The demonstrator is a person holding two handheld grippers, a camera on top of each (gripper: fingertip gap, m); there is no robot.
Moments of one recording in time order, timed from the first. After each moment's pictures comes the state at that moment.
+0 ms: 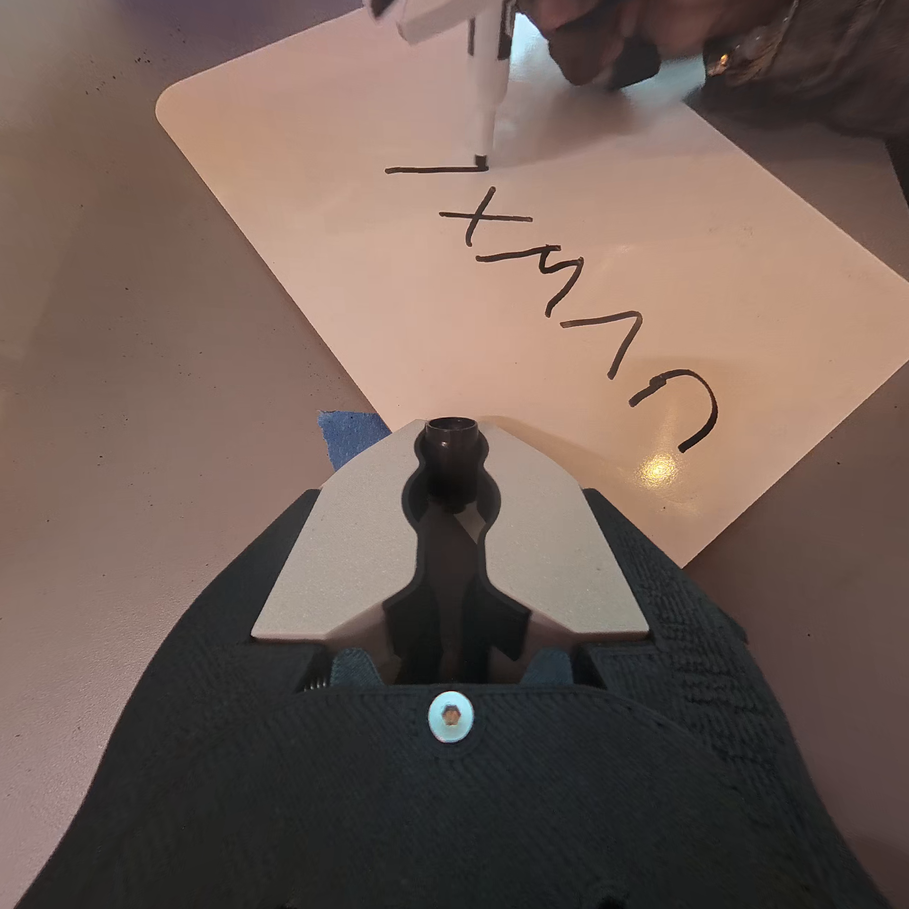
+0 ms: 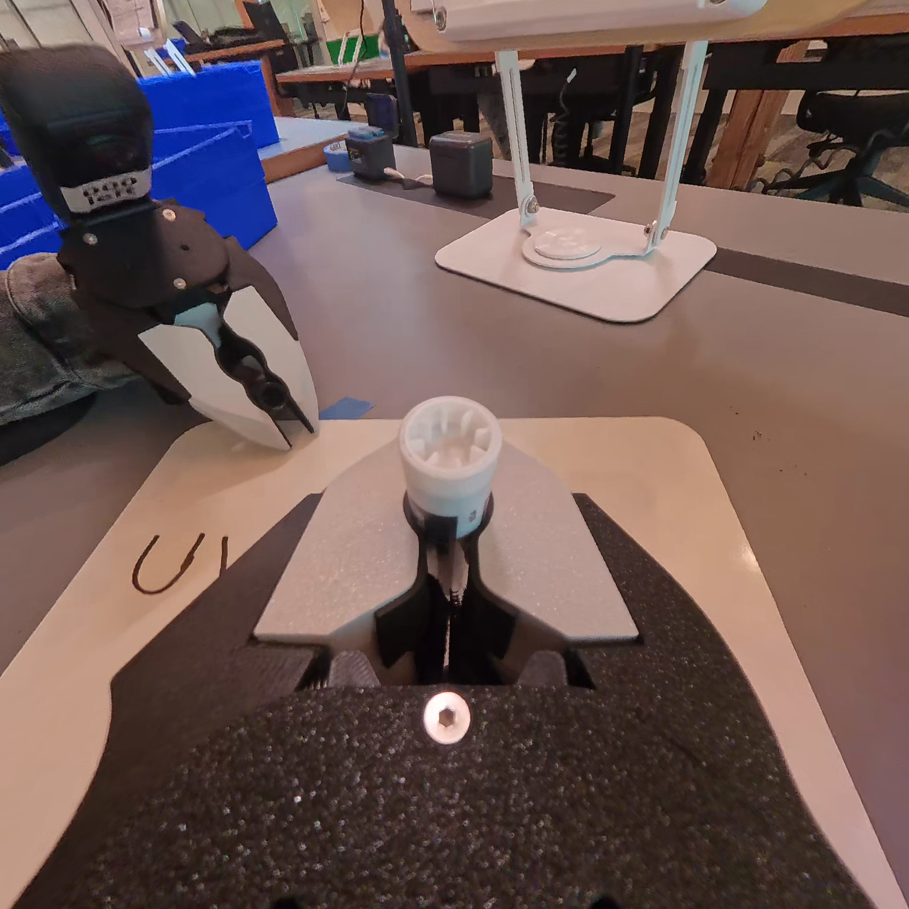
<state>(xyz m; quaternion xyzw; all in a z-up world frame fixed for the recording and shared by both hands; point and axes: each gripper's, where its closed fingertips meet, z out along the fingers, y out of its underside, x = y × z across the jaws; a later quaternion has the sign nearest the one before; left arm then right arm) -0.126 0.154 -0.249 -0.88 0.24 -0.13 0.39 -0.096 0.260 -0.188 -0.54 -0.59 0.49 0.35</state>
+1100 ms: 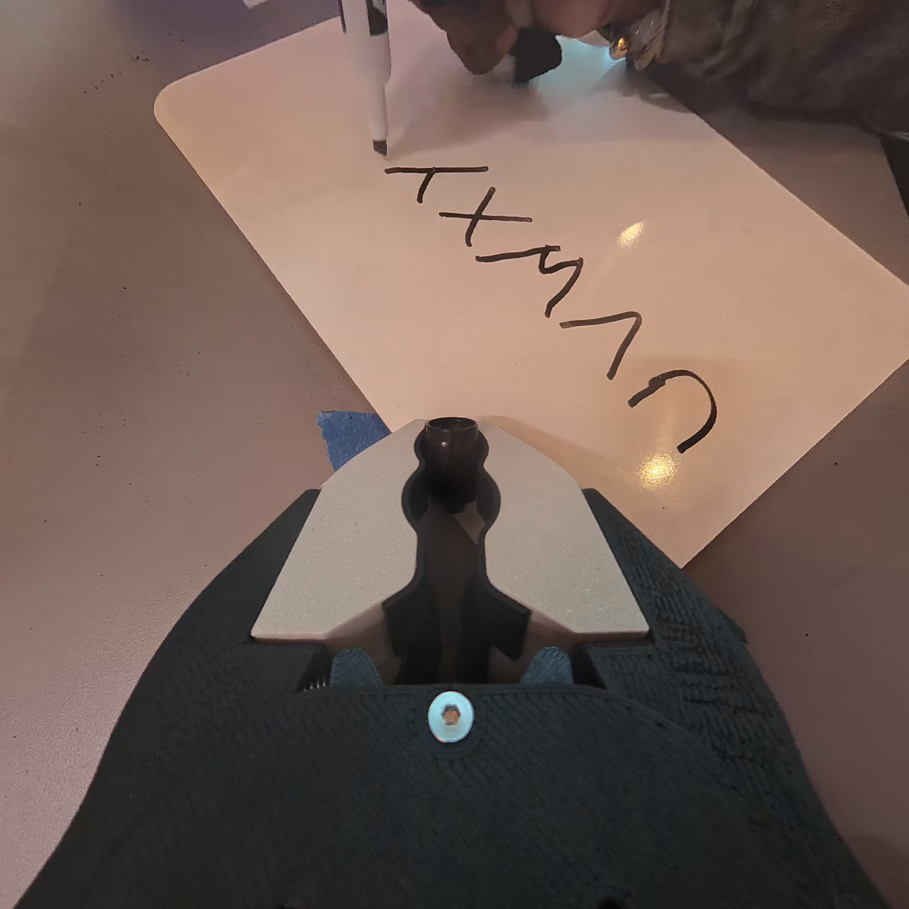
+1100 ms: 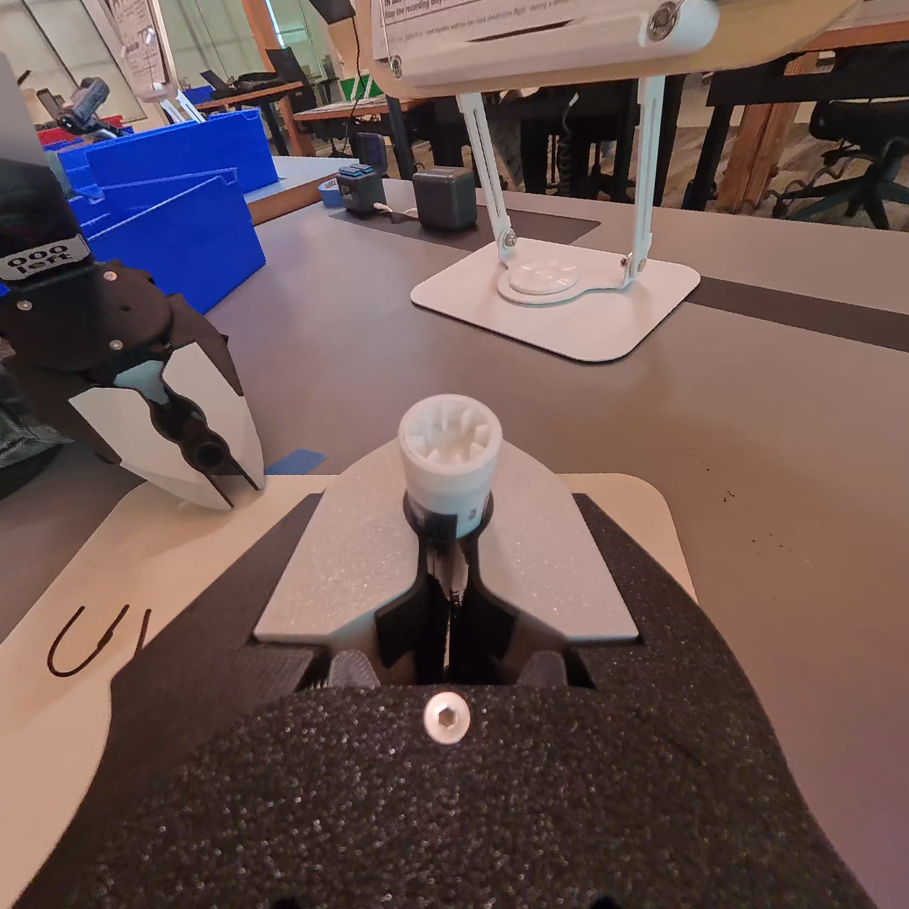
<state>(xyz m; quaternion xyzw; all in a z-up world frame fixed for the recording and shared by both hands) -0.126 0.154 -0.249 -0.88 0.24 -0.13 0.39 -0.133 0.287 -0.184 -0.53 -0.58 0.51 0.34</state>
